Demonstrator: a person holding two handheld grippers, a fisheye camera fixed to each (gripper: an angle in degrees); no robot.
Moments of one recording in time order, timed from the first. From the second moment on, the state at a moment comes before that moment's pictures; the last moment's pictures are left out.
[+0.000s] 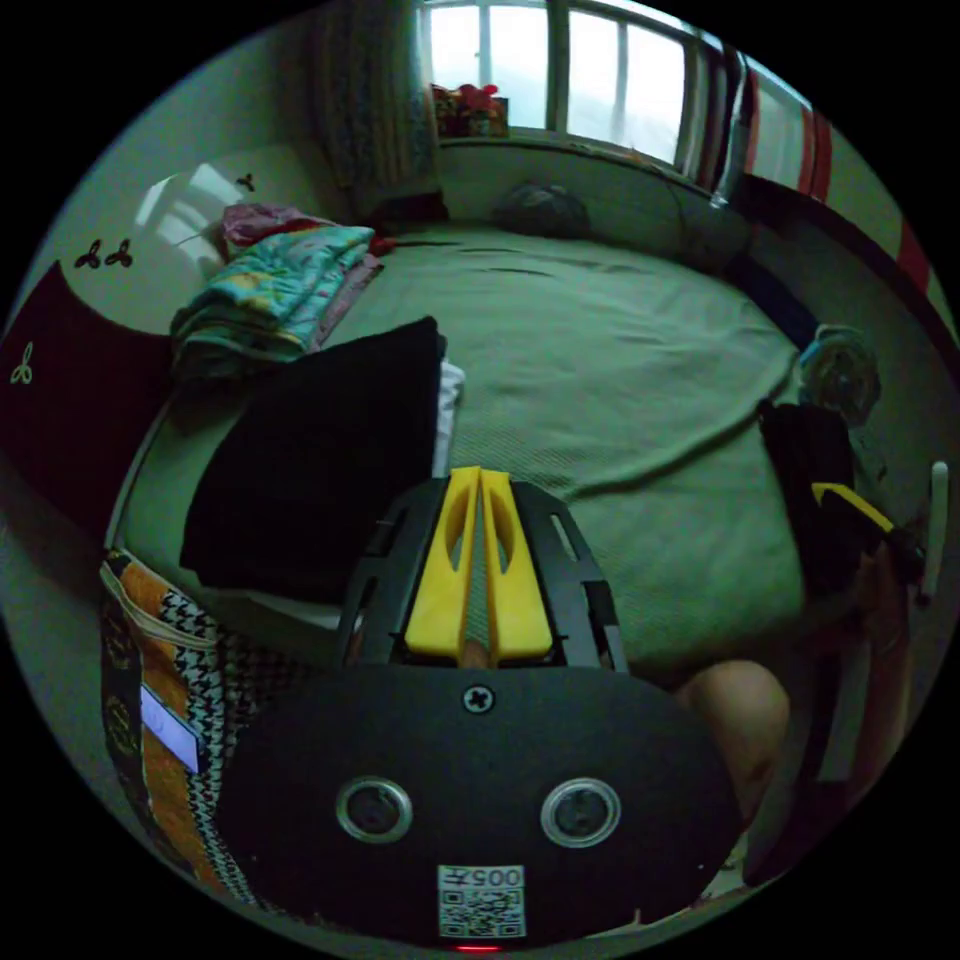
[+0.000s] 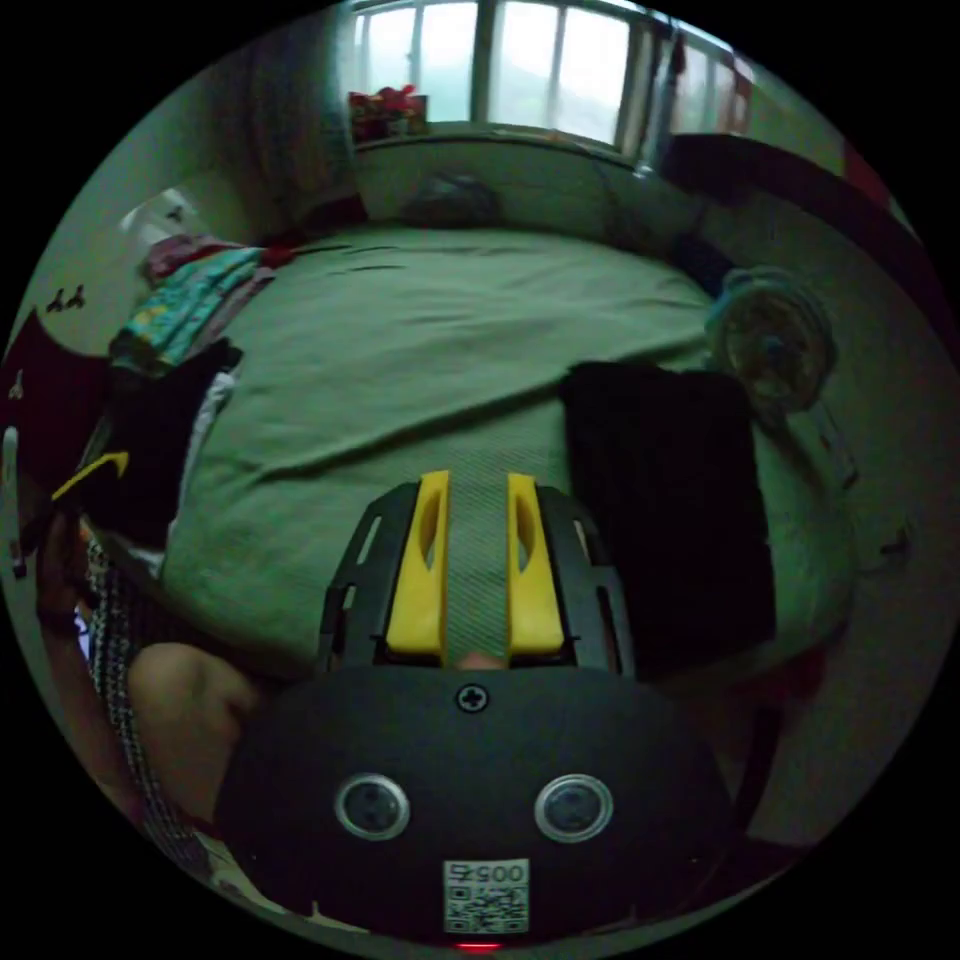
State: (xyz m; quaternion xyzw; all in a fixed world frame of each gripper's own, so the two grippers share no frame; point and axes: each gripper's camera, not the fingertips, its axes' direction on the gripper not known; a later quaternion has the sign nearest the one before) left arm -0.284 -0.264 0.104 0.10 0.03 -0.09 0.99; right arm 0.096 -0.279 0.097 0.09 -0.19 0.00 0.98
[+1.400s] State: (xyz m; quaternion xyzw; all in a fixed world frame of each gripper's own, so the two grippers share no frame) left arm -0.745 -0.368 0.192 0.05 0.04 -0.22 0.97; right arm -0.449 -0.493 0.094 0.14 -0.35 -0.15 0.91
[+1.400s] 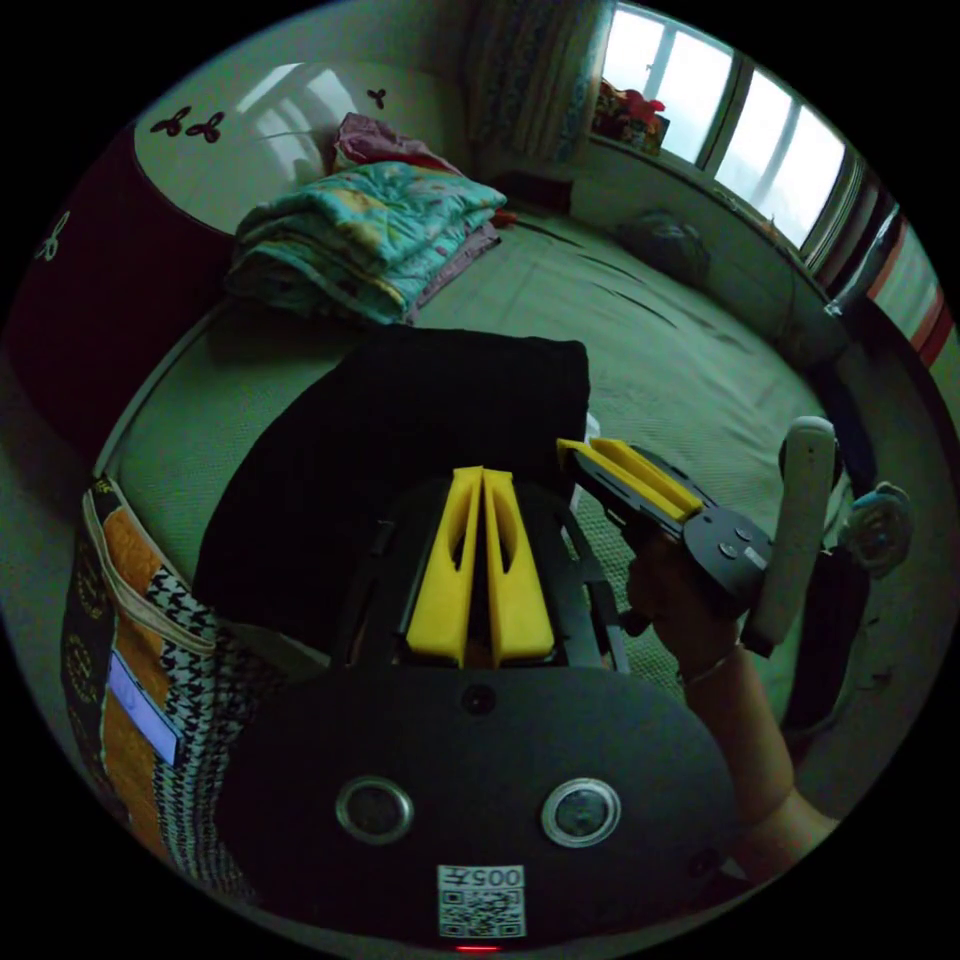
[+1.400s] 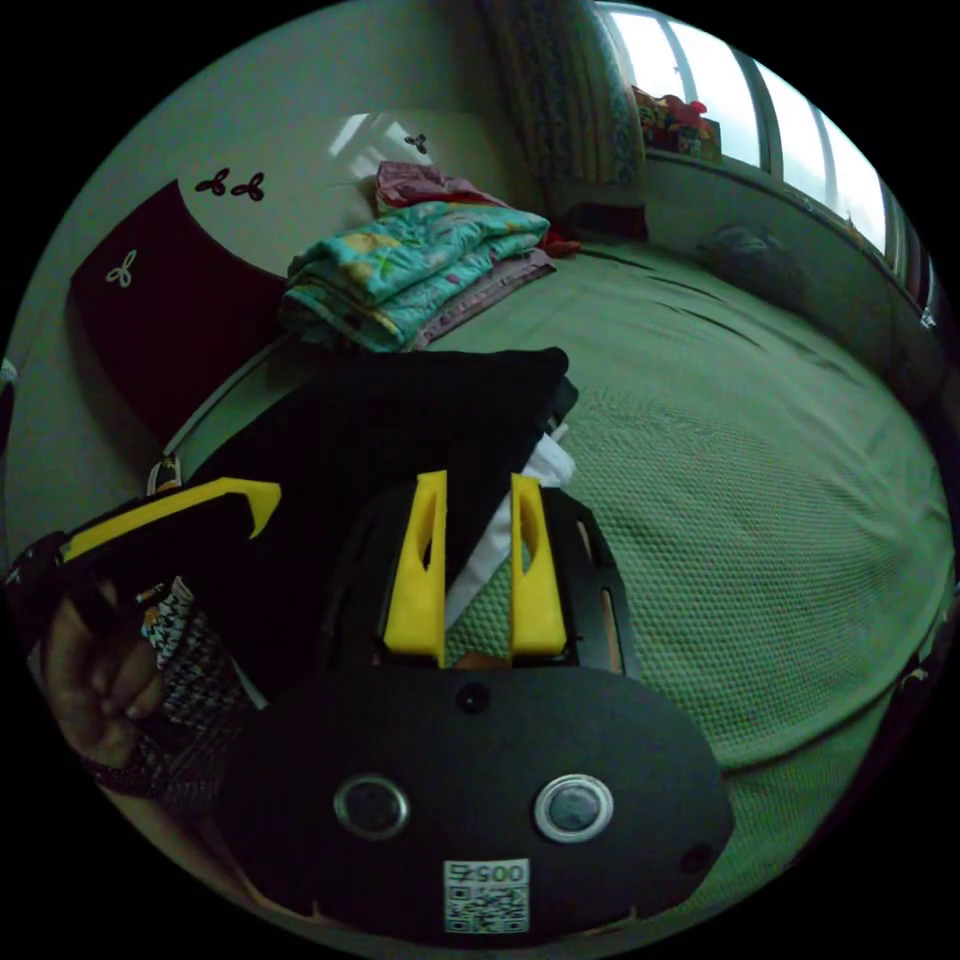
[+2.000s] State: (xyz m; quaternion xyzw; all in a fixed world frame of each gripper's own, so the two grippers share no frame) left arm -0.817 -0.405 0.228 0.02 0.01 -0.22 0.98; right arm -0.503 -0.513 0.089 0.21 -0.32 -0.15 0.91
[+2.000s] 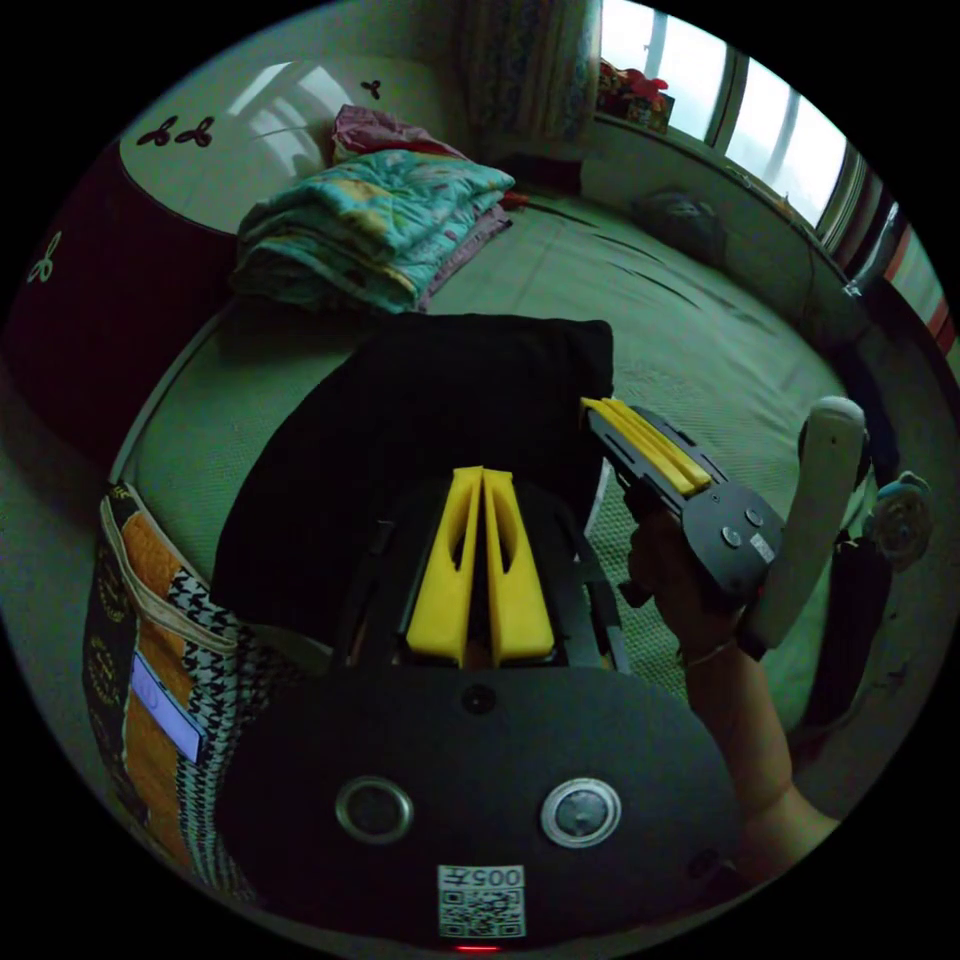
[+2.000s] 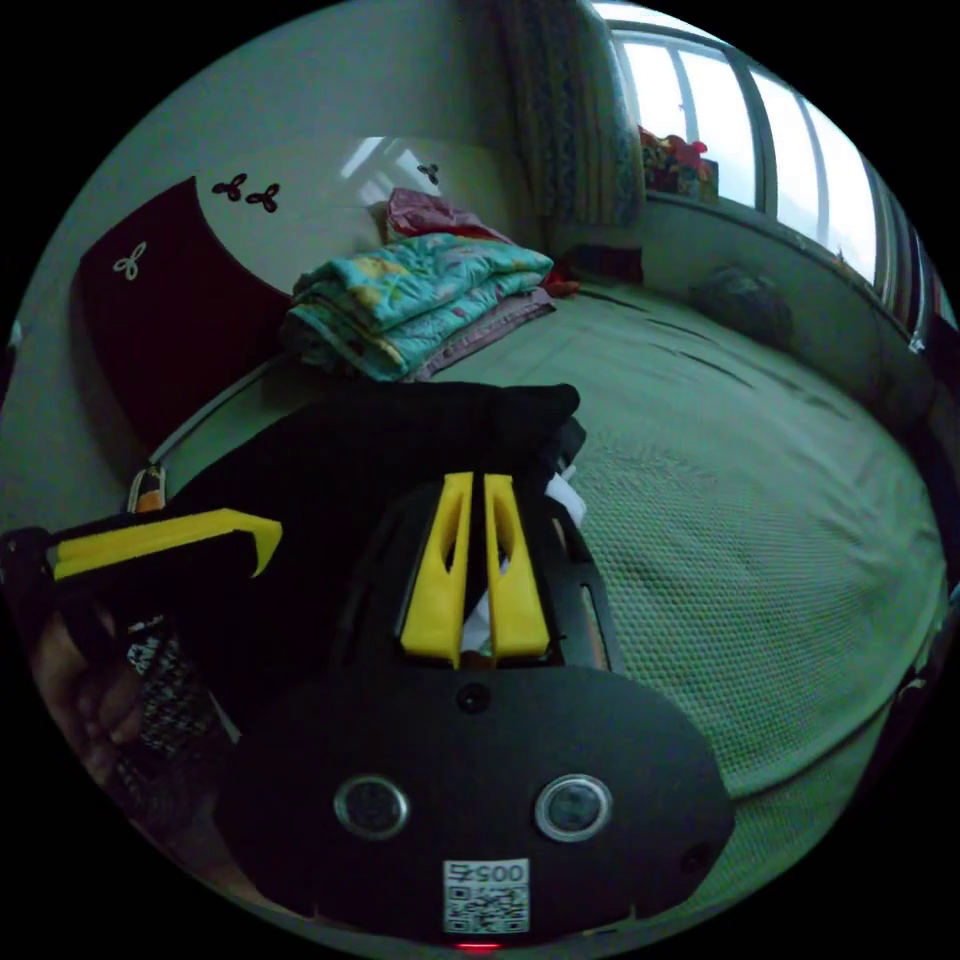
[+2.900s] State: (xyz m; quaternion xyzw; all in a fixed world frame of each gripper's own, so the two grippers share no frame) left arm -0.802 -0.462 0.257 0.04 0.05 -0.23 0.97; right arm -0.387 -0.538 0.076 0.20 -0.23 -0.07 0.95
